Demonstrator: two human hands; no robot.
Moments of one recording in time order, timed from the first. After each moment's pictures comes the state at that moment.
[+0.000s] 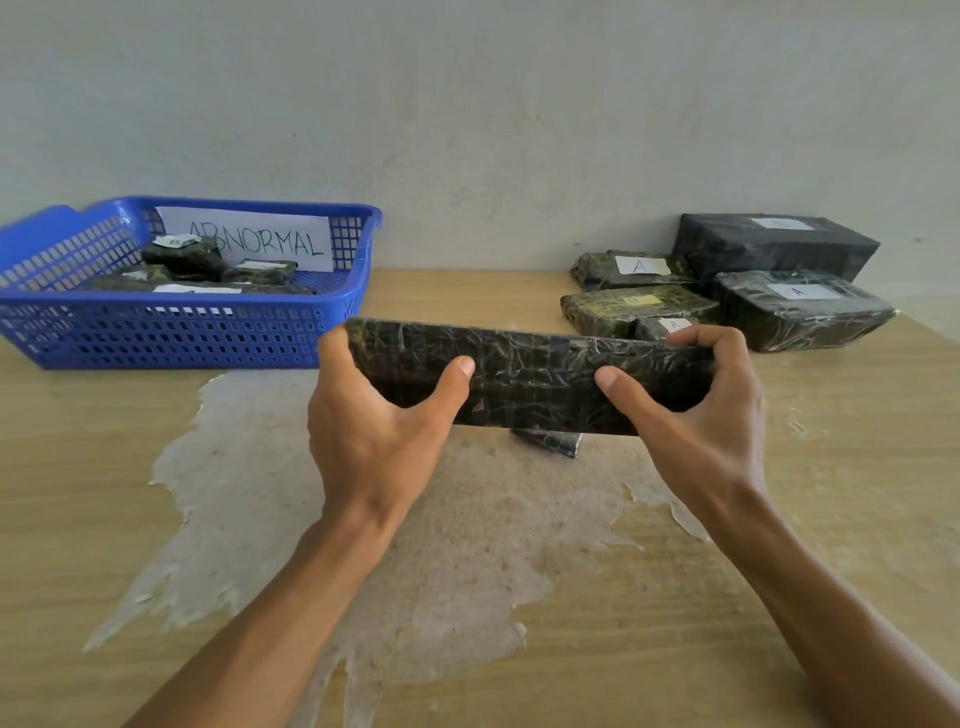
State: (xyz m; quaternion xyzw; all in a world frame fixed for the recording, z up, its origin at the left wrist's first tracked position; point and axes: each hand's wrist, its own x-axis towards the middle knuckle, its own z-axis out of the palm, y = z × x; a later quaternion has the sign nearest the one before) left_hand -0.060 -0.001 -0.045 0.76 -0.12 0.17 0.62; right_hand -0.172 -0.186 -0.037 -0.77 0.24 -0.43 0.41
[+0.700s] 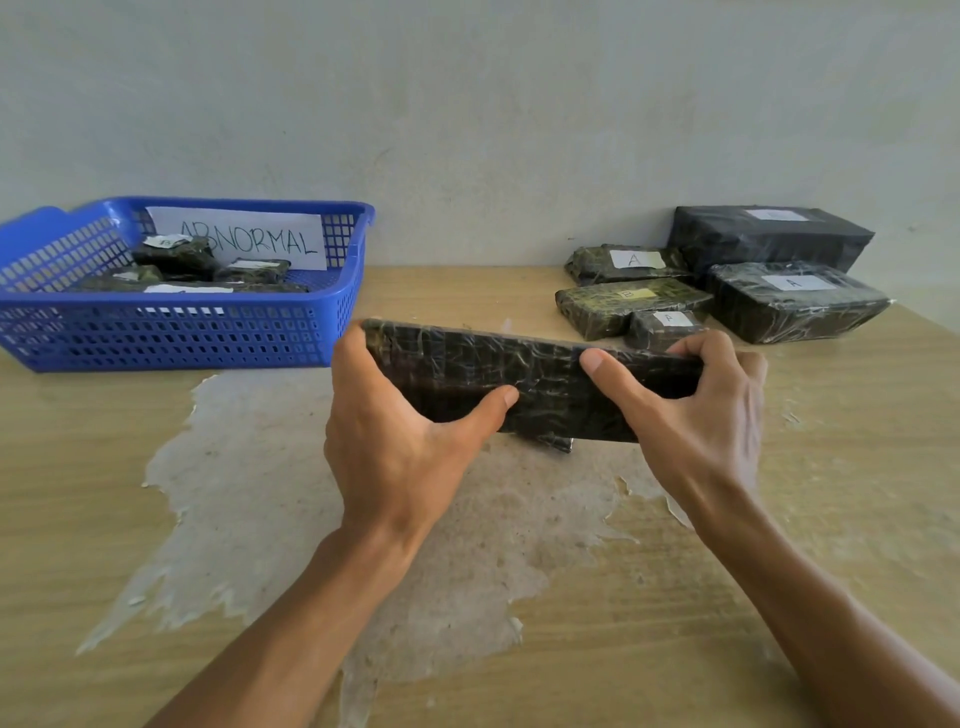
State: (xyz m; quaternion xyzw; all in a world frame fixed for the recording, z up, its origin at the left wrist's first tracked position) left_hand -0.079 -0.011 -0.045 0.79 -0.15 0.20 0.55; right_hand -0.172 -0.181 -0.033 -0.78 0.35 -0.38 0.35
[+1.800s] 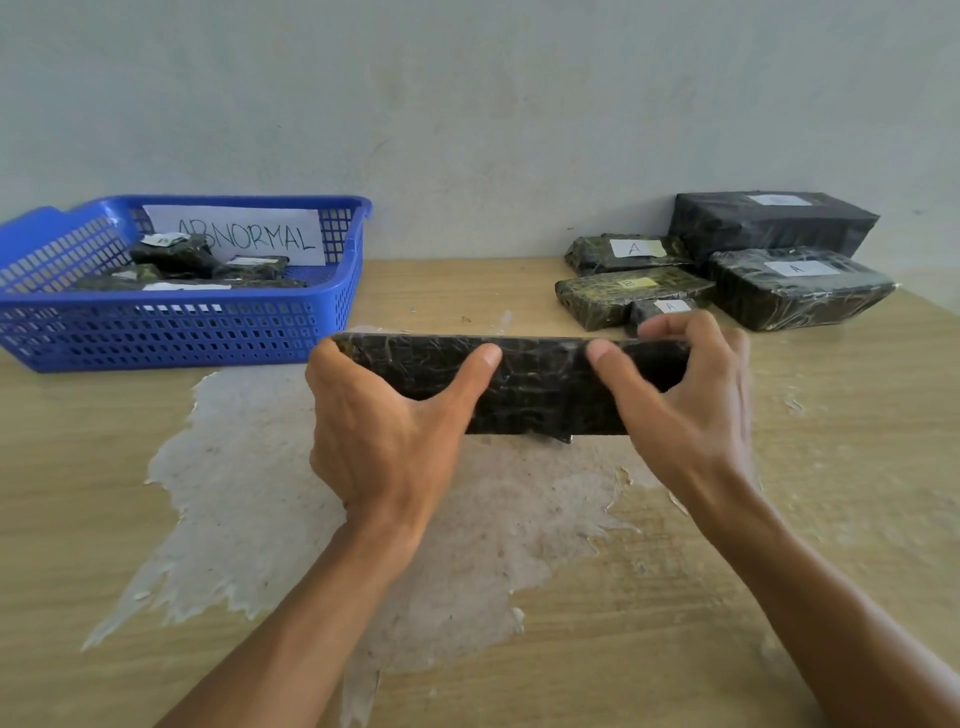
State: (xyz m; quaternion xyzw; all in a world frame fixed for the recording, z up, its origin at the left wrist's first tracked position) left_hand -0.079 -0.018 -0.045 0.82 -0.05 0.20 0.53; right_hand -0.171 -0.171 -0.026 -0.78 0.31 -0.37 0.39
